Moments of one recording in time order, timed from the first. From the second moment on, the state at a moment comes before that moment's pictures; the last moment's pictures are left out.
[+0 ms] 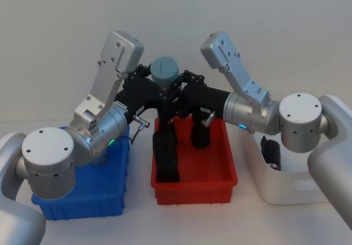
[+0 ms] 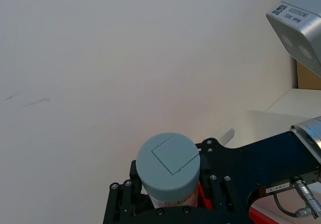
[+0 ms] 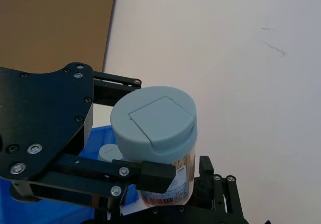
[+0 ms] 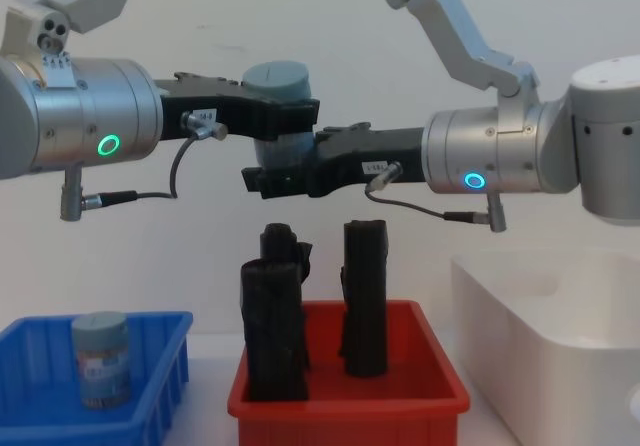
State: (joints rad) left arm -0.44 0.29 0.31 -1.57 -0.16 0.24 -0.30; right arm 0.79 0.05 -0.45 -0.94 0.04 -0.03 0.66
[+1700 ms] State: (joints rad) left arm -0.44 0.29 0.31 -1.57 -0.16 0.24 -0.30; right arm 0.78 0.05 -0.44 -0.94 0.04 -0.01 0.58
